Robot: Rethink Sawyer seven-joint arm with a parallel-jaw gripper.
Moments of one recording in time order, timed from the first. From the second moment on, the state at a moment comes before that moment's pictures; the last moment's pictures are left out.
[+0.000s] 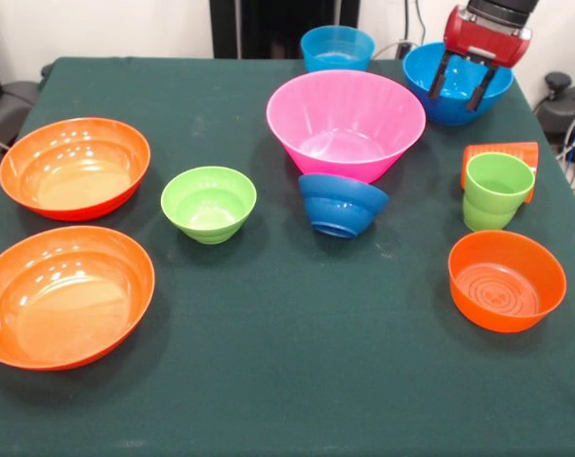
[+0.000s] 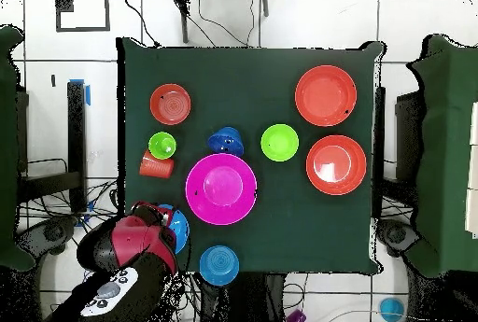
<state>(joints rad) 0.56 -0.43 -0.37 1.90 0.26 0.05 2.10</state>
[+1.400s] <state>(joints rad) 0.62 -0.45 -0.40 1.86 0.26 0.20 2.10</state>
